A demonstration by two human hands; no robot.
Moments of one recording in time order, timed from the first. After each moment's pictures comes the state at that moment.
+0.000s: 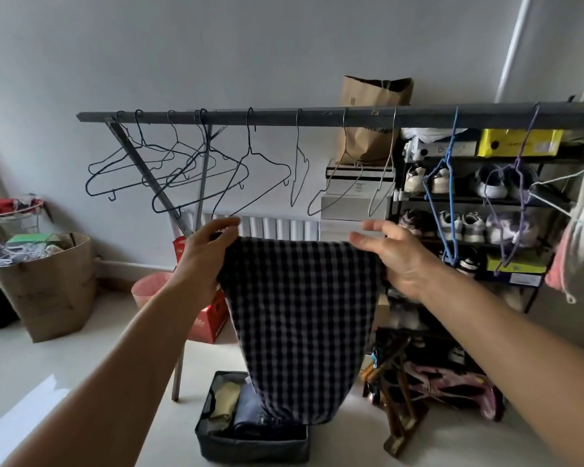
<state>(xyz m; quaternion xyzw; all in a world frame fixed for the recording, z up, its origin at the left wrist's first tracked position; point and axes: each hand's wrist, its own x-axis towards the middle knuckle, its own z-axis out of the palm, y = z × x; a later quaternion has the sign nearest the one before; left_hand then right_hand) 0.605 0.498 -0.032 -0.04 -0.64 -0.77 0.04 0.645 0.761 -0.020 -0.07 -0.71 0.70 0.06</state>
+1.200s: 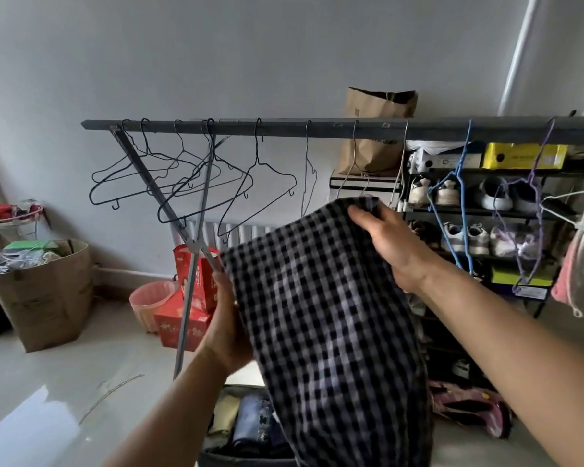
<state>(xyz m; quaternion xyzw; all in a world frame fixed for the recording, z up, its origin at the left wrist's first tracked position) 0.624 0.505 -0.097 -0.11 -0.42 -0.87 -0.23 0.635 0.730 0.012 0.08 -0.71 0.70 0.09</state>
